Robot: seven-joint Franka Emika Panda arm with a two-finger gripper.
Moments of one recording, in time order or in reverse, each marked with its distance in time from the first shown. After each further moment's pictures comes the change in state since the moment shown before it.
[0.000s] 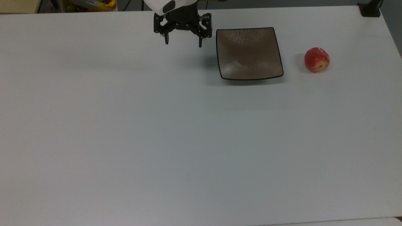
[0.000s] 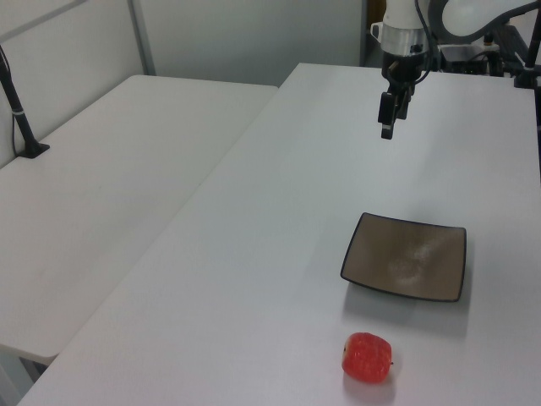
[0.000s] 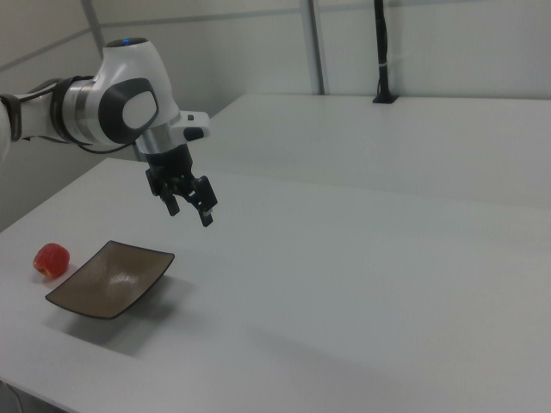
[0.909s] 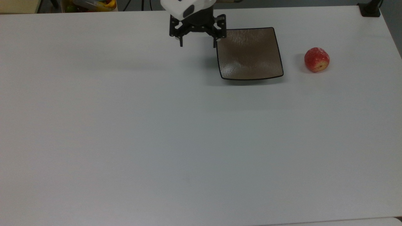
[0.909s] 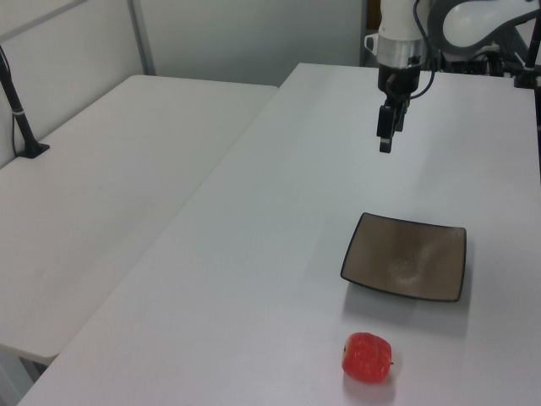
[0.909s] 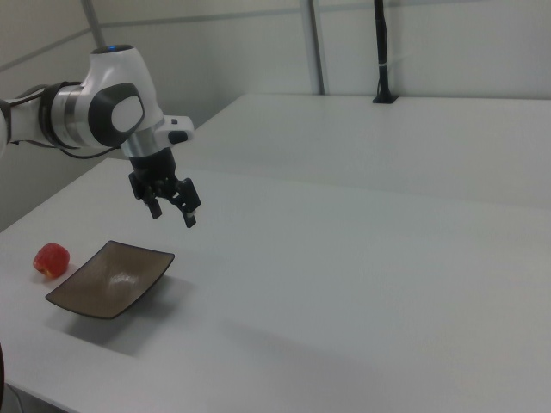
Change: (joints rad) arm 0.021 0.023 0.056 0.001 0.011 0.008 -0.002
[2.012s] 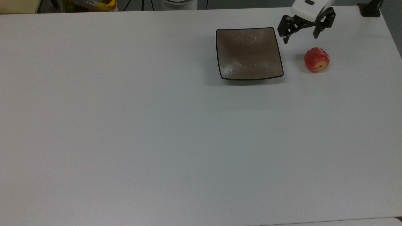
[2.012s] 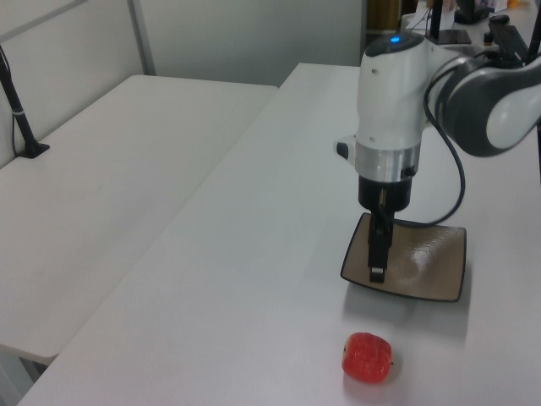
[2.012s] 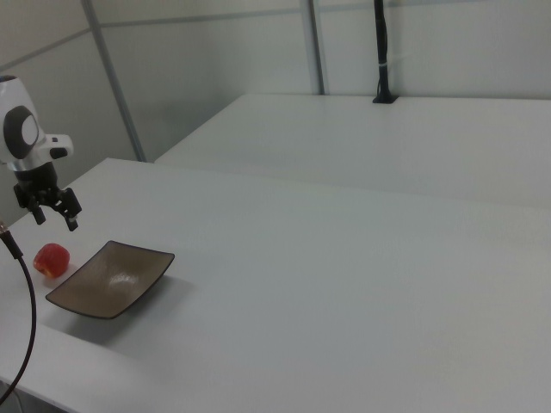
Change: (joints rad) arm 0.335 0.267 0.178 0.232 0.004 0.048 0.316
